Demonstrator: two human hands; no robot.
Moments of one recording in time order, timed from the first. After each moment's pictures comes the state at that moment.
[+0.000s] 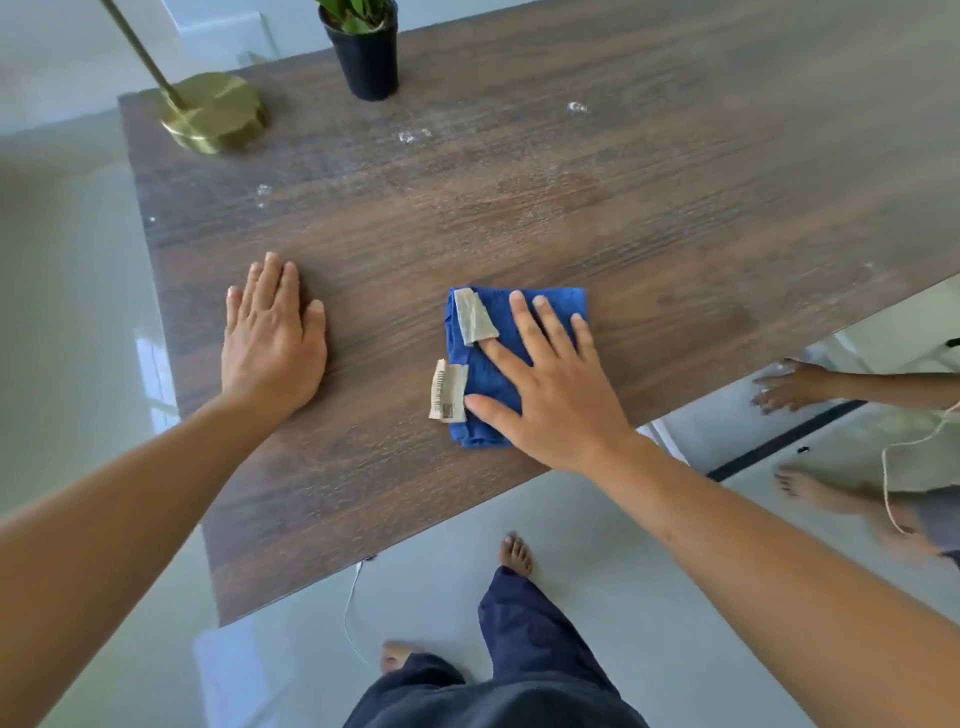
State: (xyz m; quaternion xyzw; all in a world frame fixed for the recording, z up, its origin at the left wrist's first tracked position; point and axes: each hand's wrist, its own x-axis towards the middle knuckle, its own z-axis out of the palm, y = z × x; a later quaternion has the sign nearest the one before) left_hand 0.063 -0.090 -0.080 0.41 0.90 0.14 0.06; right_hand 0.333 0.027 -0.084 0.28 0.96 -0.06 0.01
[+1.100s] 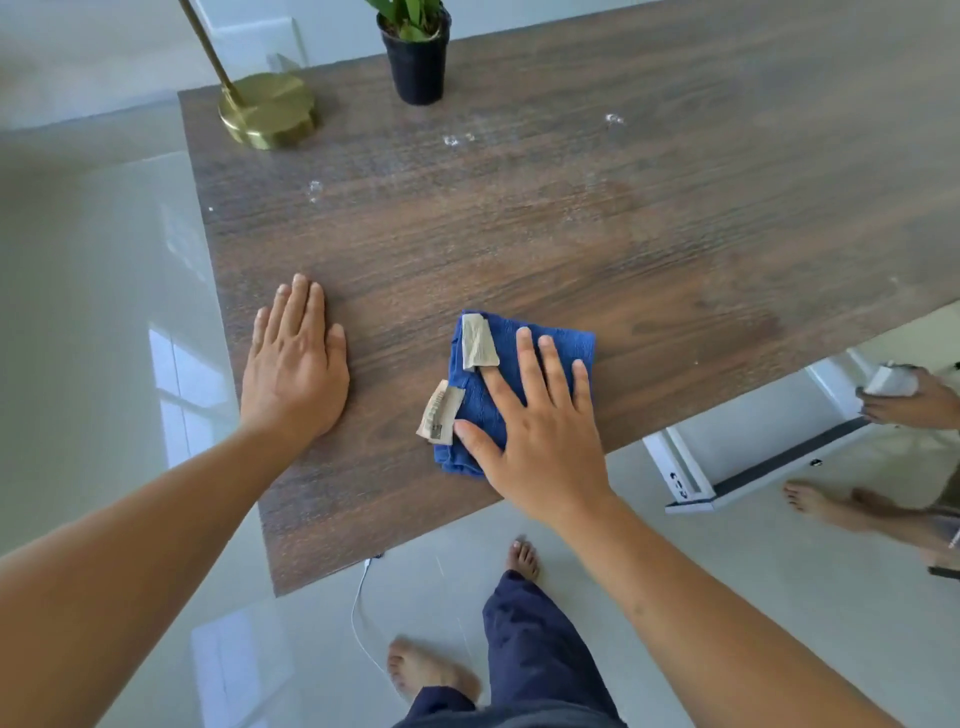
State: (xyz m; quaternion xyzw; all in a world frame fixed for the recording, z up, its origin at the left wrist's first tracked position) left_hand 0.059 -0.135 -0.092 0.41 0.90 0.14 0.05; right_hand 0.311 -0.041 -0.090 0.38 0.92 -0.06 -0.04
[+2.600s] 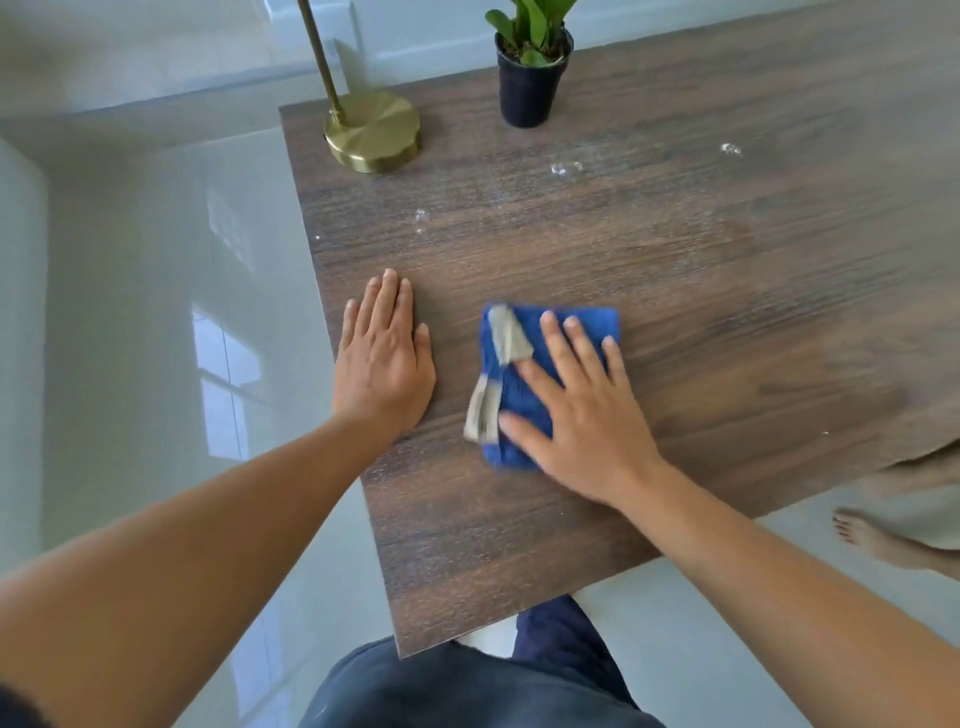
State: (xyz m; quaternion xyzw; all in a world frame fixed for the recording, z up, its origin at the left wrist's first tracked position) left_hand 0.003 -0.112 -0.088 0.43 0.89 0.15 0.07; right_hand 0.216 -0.012 -0.080 0.28 0.96 -0.06 0.02
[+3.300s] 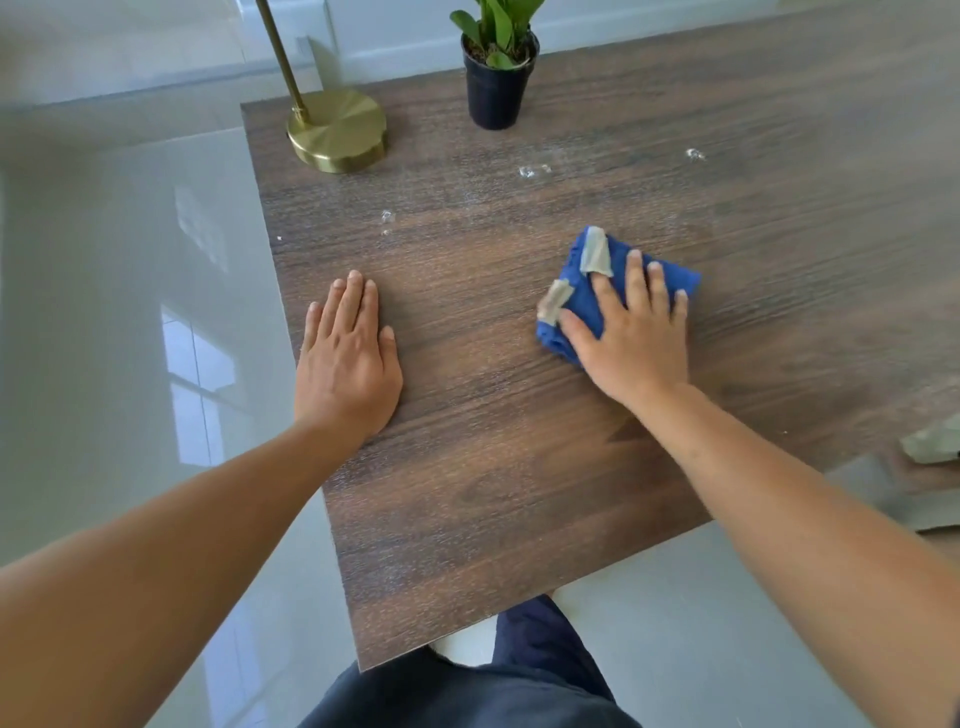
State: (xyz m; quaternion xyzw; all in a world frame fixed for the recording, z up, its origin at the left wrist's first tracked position) left_hand 0.002 -0.110 -0.092 0.44 0.89 0.15 0.05; right_hand 0.221 0.091 -0.080 0.48 0.88 -0.04 0.03
